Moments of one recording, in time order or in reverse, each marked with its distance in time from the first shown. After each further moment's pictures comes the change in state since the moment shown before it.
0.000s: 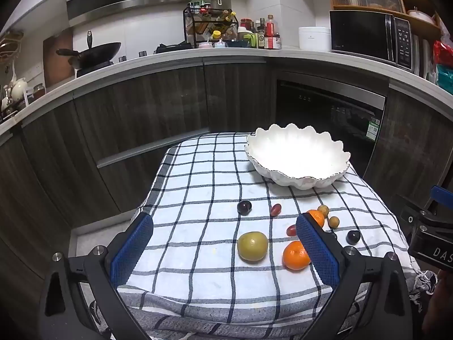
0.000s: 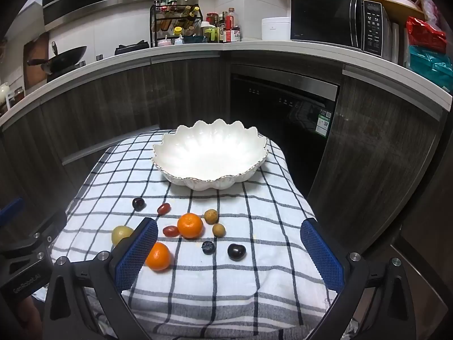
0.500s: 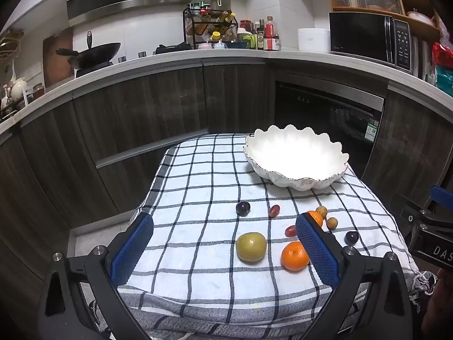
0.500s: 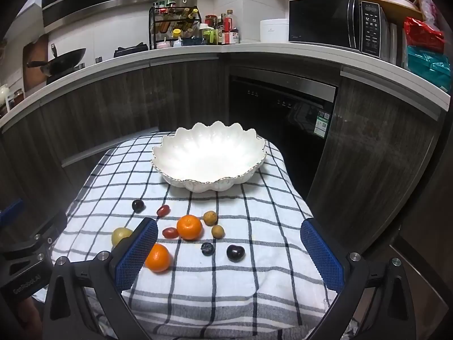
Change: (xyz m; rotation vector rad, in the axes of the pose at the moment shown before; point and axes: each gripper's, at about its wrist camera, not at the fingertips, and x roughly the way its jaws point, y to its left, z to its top) left arm -0.003 -0.005 0.011 -0.002 -0.008 -0.005; right arm -0.001 0.000 0.000 0.005 -0.006 0.001
